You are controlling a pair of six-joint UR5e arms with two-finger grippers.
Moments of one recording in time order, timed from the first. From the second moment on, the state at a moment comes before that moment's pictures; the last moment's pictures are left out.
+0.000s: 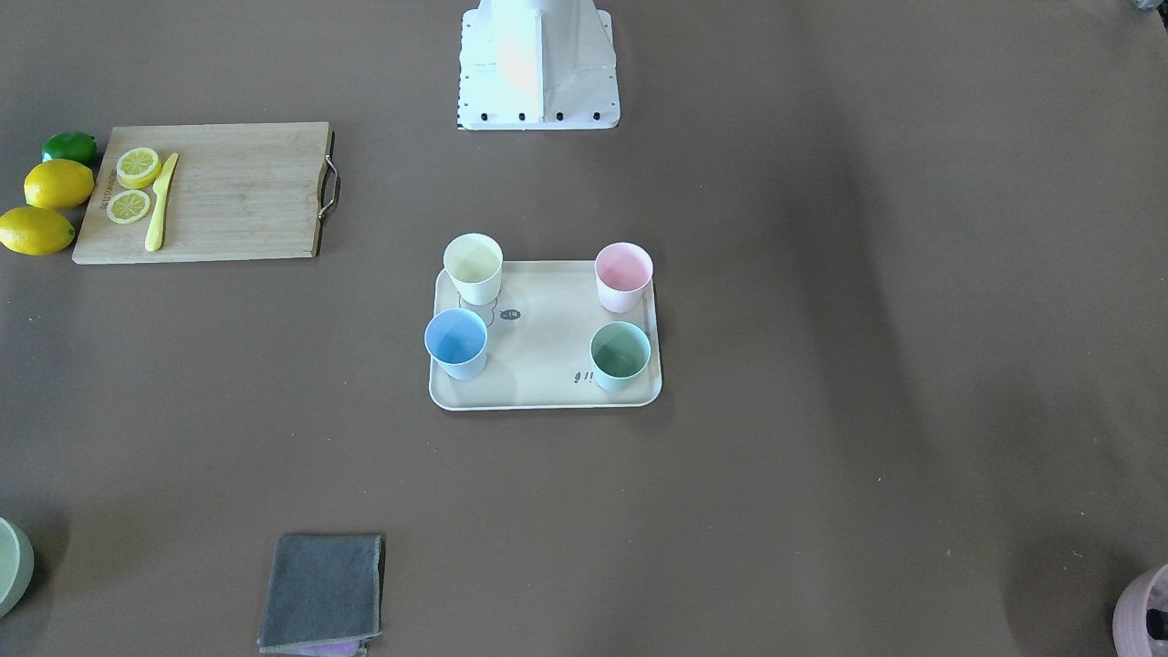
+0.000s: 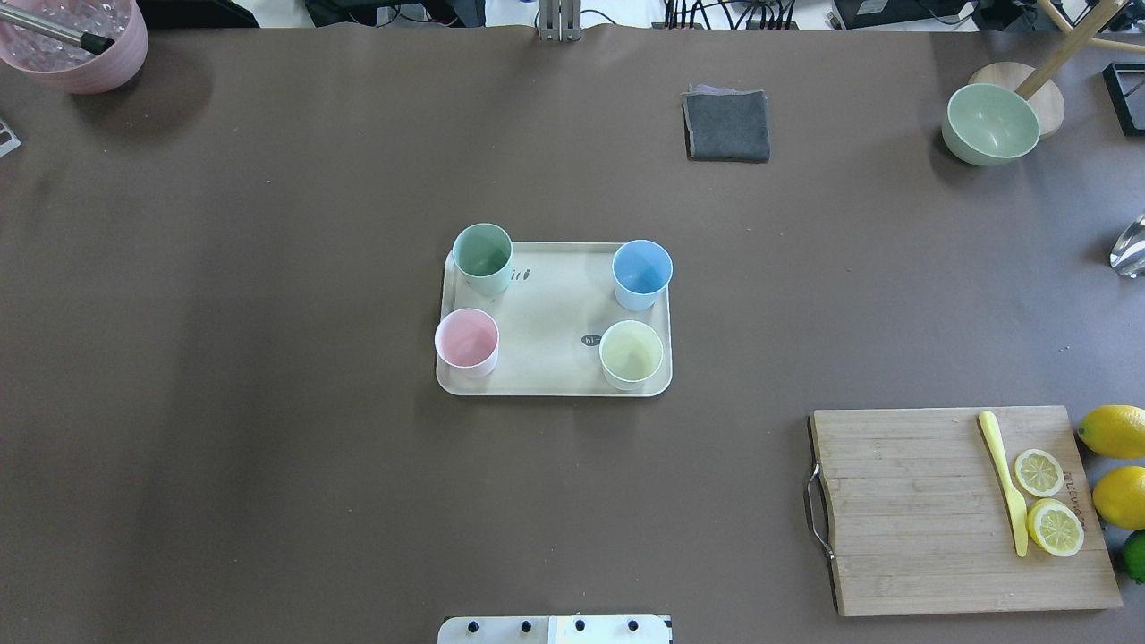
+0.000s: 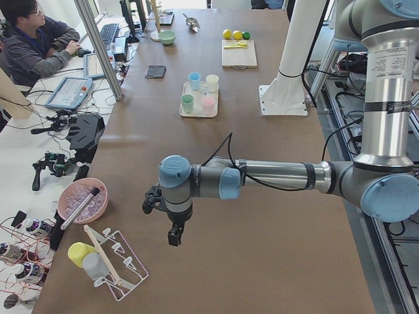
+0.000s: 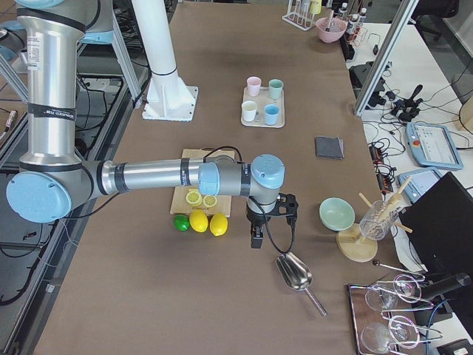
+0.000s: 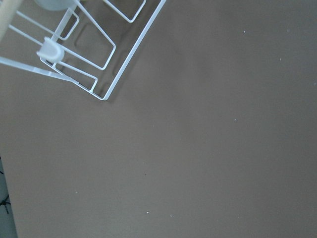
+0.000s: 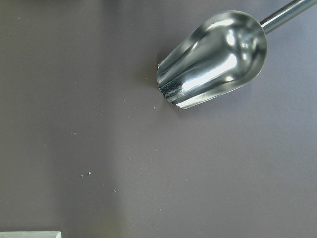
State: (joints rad) left arm -1.59 -1.47 -1.64 -1.68 -2.29 0.11; right arm 1.50 -1.66 1.76 -1.66 2.28 0.05
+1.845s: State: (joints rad) left arm -1.60 -1.42 -1.64 -1.73 -2.33 0.04; right arm 1.50 -1.66 1.75 -1.66 2.27 0.05
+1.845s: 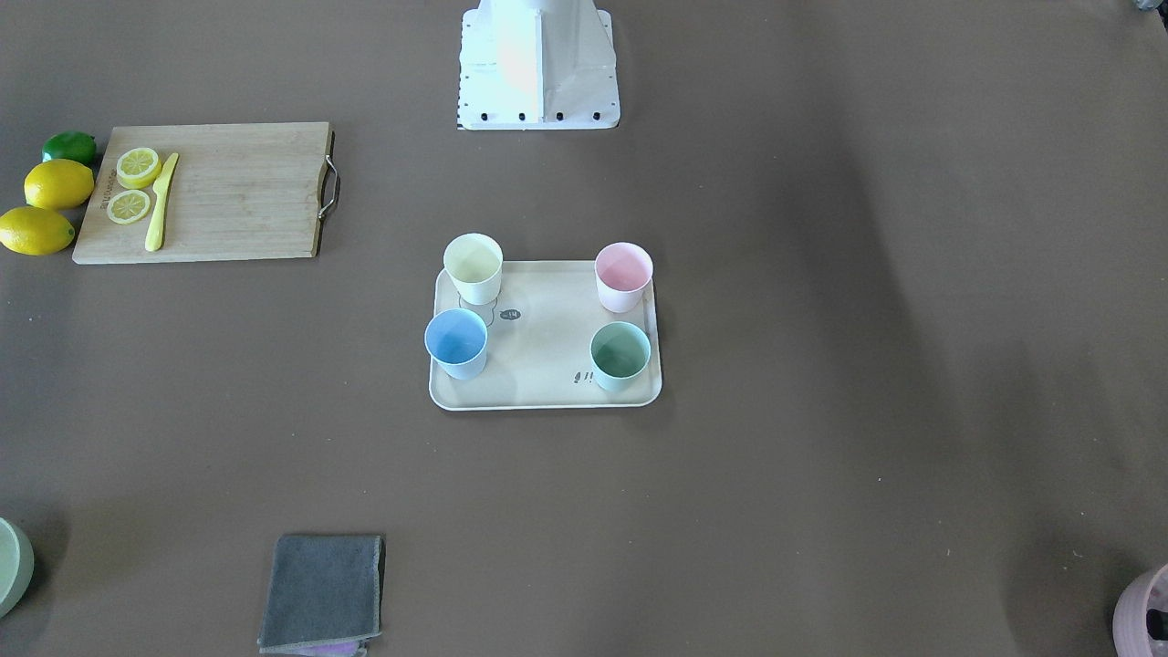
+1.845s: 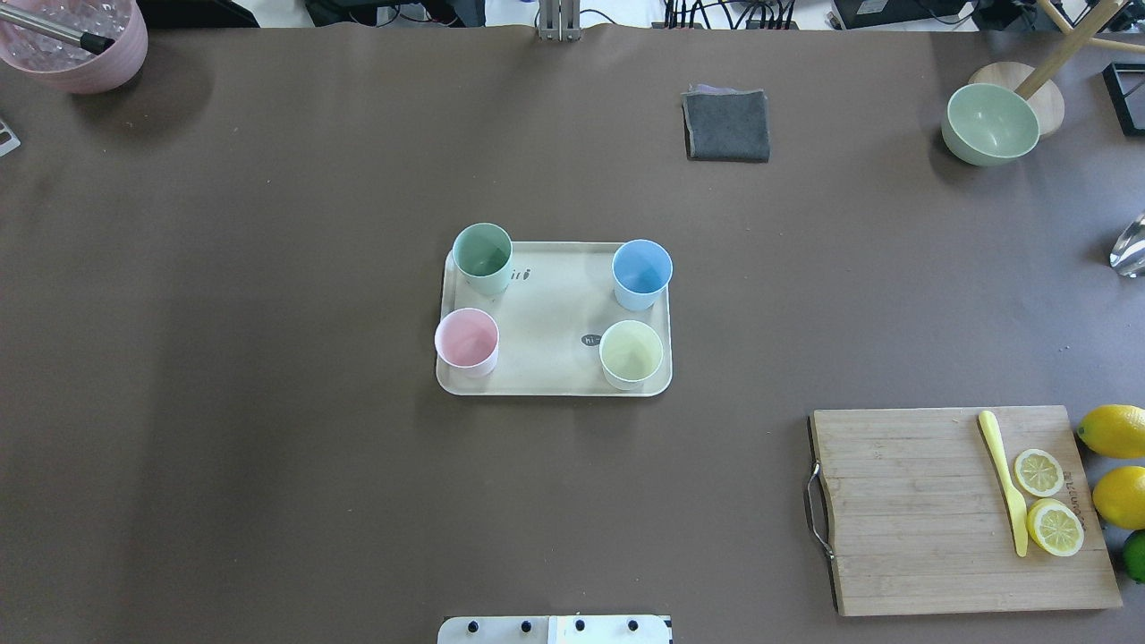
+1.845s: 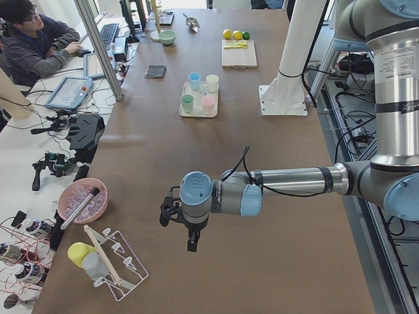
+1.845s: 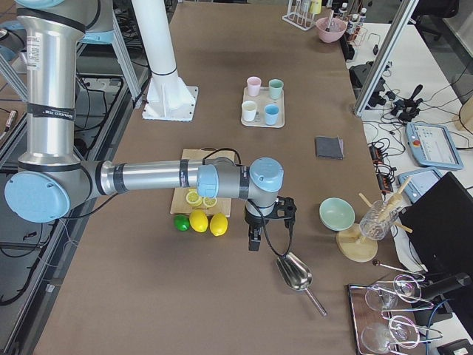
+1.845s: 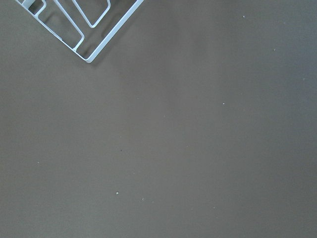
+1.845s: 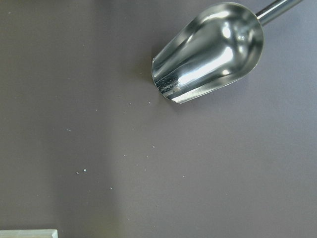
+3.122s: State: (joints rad) left arm -1.61 -1.42 -1.67 -1.73 -2.33 0.04; right arm 1.50 -1.66 1.76 -1.66 2.27 0.05
